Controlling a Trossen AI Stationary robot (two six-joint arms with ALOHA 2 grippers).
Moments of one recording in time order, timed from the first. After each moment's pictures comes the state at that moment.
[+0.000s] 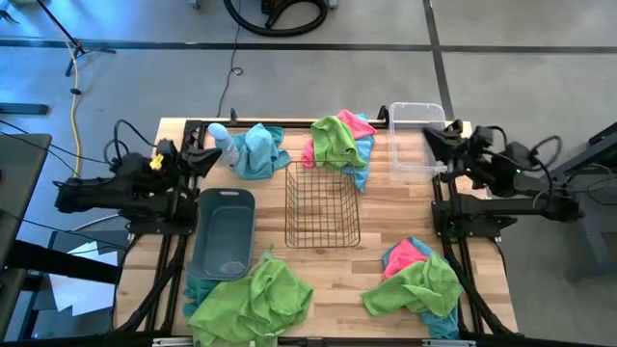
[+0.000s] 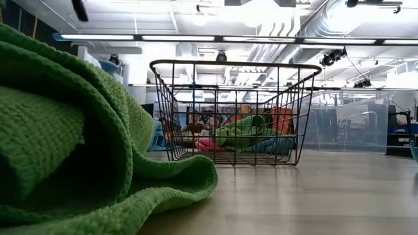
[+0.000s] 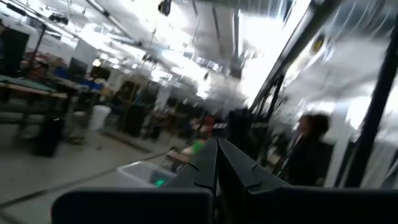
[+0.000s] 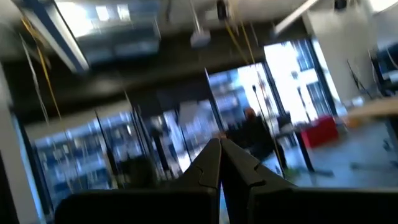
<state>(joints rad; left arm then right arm) 0.02 0.33 0.45 0.24 -0.30 -0.21 -0.12 0.42 0.64 0.19 0.29 0.20</state>
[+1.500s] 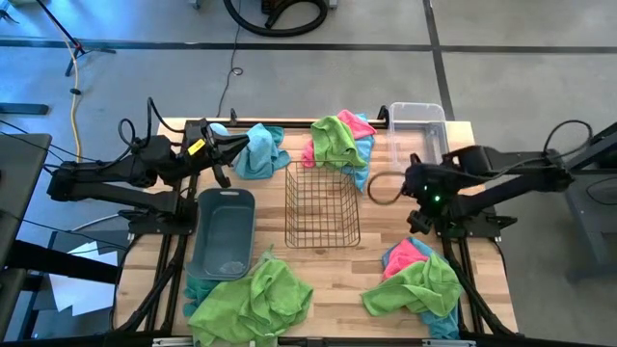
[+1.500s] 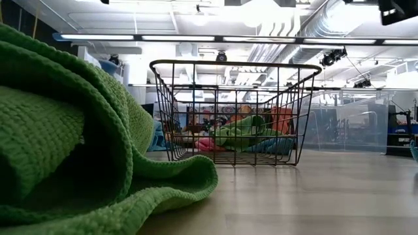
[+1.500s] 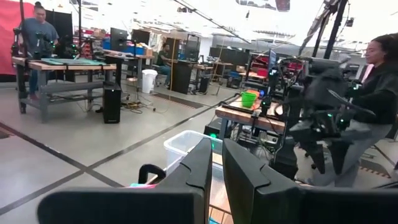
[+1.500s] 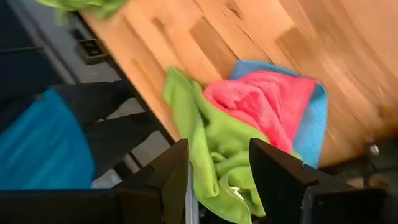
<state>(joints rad) 0.02 0.71 0.81 0.03 -0.43 -0.10 0.14 1.06 1.21 -1.36 -0.39 0.91</state>
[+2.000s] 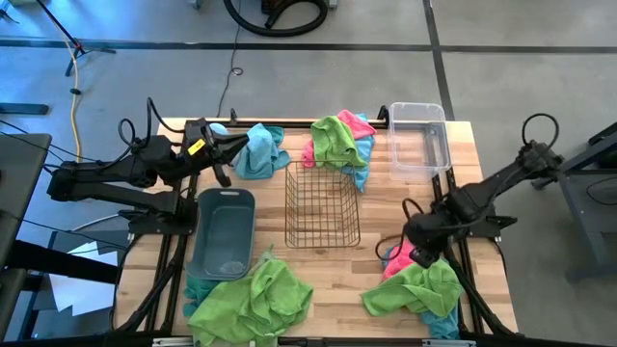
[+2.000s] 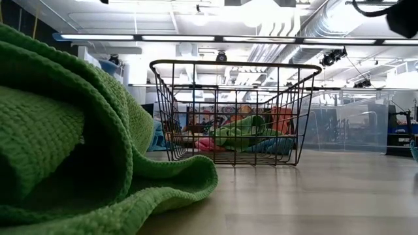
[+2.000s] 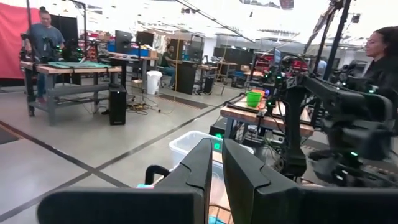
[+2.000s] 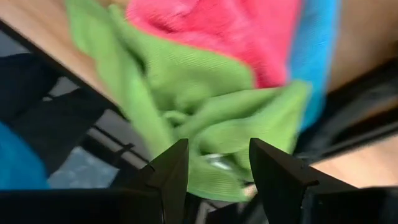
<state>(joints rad) 0.02 0.71 0.81 0.03 -0.46 -0.08 0.53 1.08 0.90 -1.15 -0.41 1.39</state>
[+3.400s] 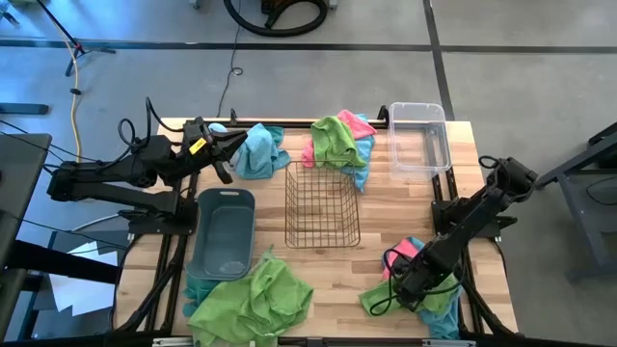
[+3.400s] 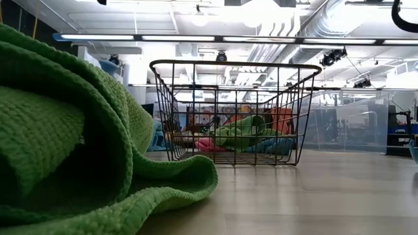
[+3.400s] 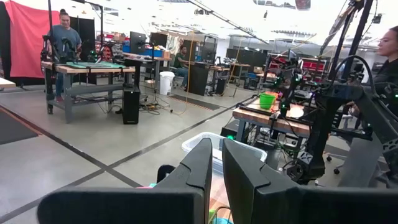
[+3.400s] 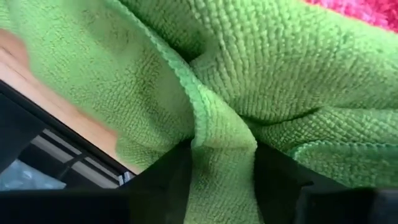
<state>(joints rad) 0.02 0.71 0.81 0.03 -0.51 -0.08 0.80 1.52 0.87 -0.76 -0.32 1.49</state>
